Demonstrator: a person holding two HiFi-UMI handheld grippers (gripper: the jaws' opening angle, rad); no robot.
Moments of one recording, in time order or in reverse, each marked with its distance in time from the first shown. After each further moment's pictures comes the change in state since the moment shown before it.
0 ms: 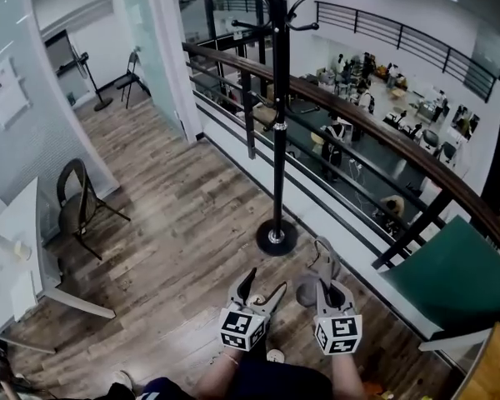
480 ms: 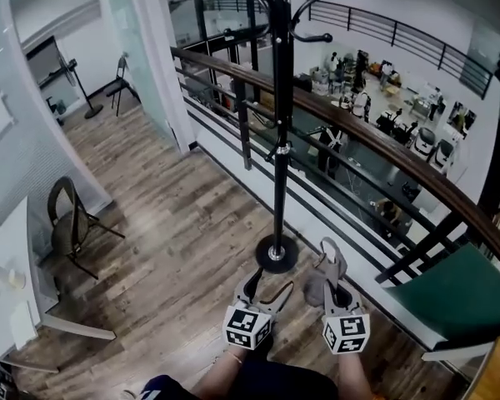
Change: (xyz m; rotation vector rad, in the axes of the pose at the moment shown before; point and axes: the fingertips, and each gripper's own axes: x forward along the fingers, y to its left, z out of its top) left arm 0.107 0.074 0.030 -0.013 0.020 -0.072; right arm 0.114 -0.044 0.031 0.020 0.016 -0.048
